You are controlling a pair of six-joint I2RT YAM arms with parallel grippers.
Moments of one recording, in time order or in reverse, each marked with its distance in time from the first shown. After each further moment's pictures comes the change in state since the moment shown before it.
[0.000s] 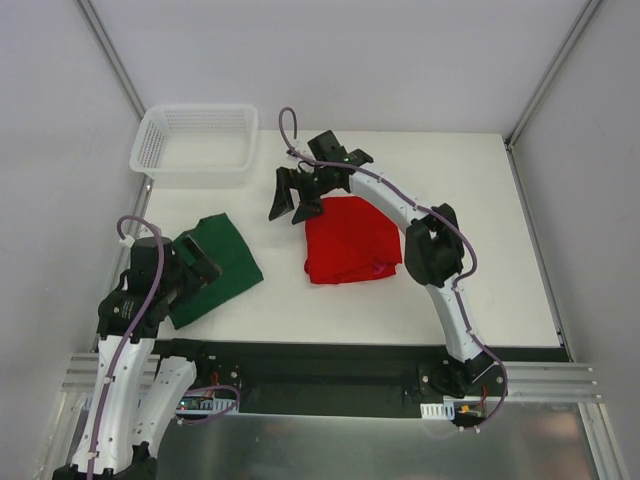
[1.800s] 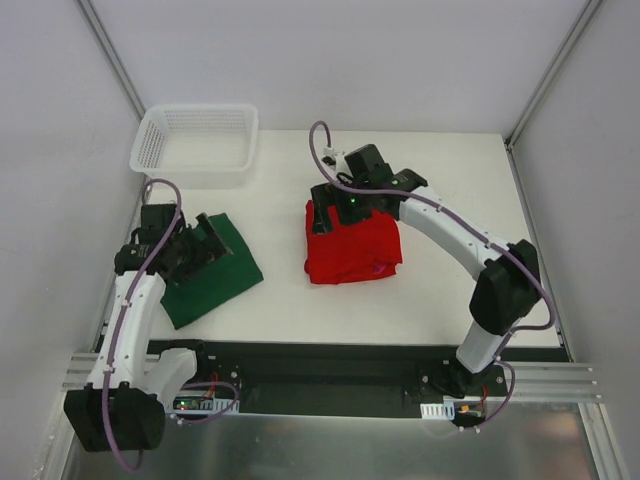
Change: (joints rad) left arm 0.199 0.325 -0.008 0.197 0.251 0.145; right arm 0.023 -0.526 -0.542 0.050 0.373 -0.212
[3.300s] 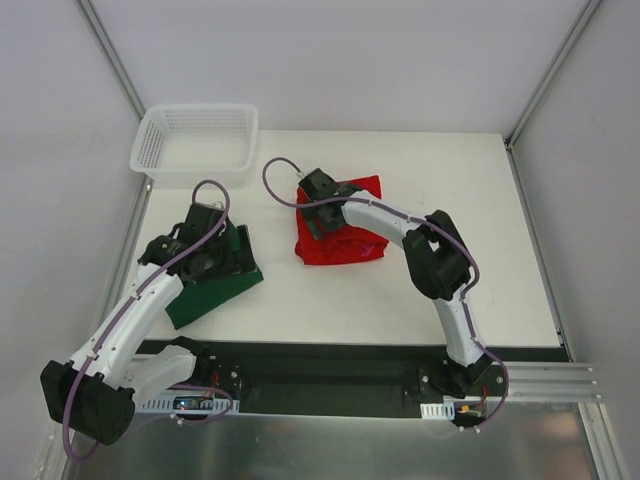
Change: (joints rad) left arm -0.457 0.090 0.053 -0.047 -0.208 0.019; right arm 0.085 0.386 0.134 0.069 0.703 -0.132
